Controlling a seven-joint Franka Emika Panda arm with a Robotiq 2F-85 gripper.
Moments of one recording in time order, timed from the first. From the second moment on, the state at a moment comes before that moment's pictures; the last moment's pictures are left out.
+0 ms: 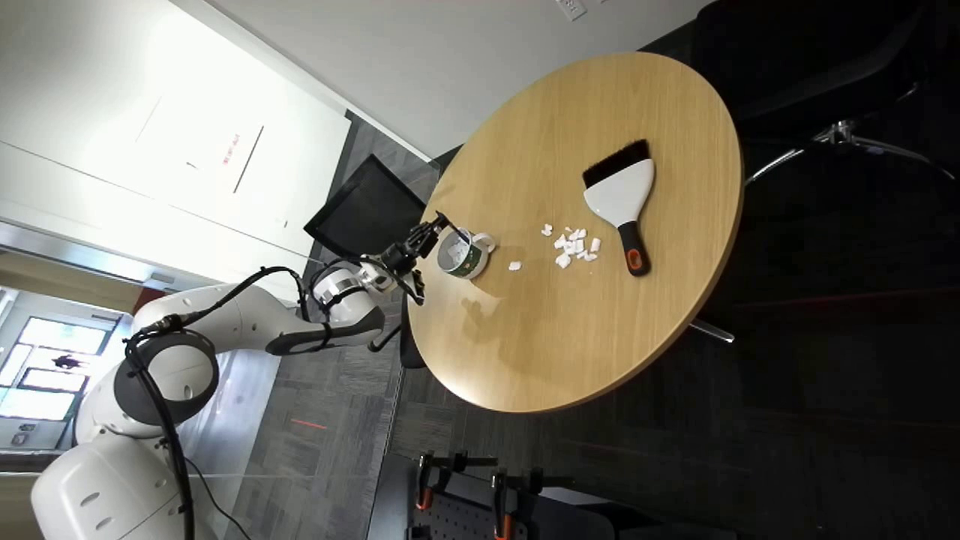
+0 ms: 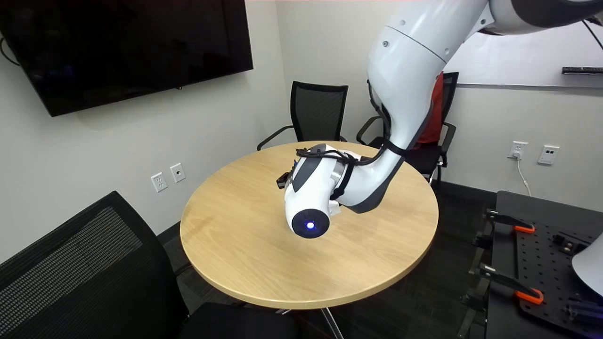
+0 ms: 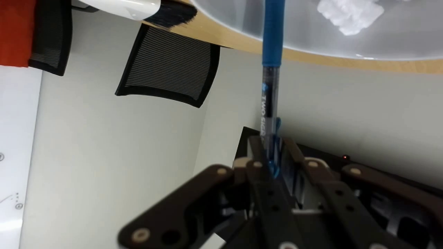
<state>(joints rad) 0.25 0.79 0.14 -1.77 -1.81 1.87 2.30</state>
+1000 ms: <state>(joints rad) 0.29 0.90 0.15 -1.62 -1.82 1.88 2.22</state>
